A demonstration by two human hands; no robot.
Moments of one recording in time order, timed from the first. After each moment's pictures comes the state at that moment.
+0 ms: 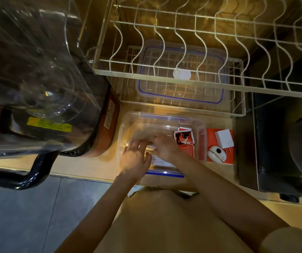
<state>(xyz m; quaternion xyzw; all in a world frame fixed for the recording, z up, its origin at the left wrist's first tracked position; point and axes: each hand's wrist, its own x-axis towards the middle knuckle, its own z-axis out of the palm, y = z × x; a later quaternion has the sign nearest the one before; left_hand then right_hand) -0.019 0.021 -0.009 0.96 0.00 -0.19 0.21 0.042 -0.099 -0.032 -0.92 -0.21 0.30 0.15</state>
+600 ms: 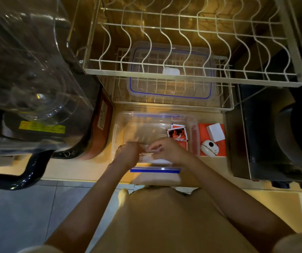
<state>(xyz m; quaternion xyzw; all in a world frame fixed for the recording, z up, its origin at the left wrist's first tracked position) 0.004 0.029 -0.007 0.93 -0.04 -0.33 0.16 0.021 -0.134 -0.013 -0.83 -0.10 0.37 0.40</state>
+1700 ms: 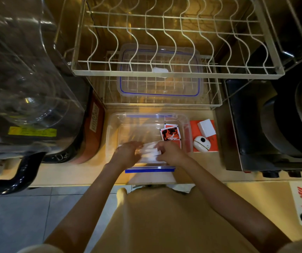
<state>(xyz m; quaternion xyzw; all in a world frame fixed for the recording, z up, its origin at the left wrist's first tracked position) 0.003 0.027 -0.022 0.91 -0.07 -0.31 0.25 0.000 -0.148 -0.010 -0.84 0.06 0.37 0.39</state>
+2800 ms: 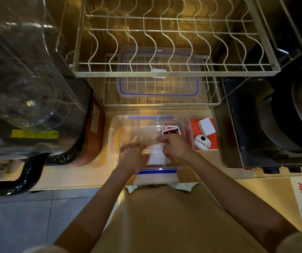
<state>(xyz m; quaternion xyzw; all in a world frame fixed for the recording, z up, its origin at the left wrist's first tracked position) -0.011 0.011 -0.018 0.94 -0.07 -0.27 0.21 0.014 -0.156 -0.019 -0.90 0.05 0.31 0.30</state>
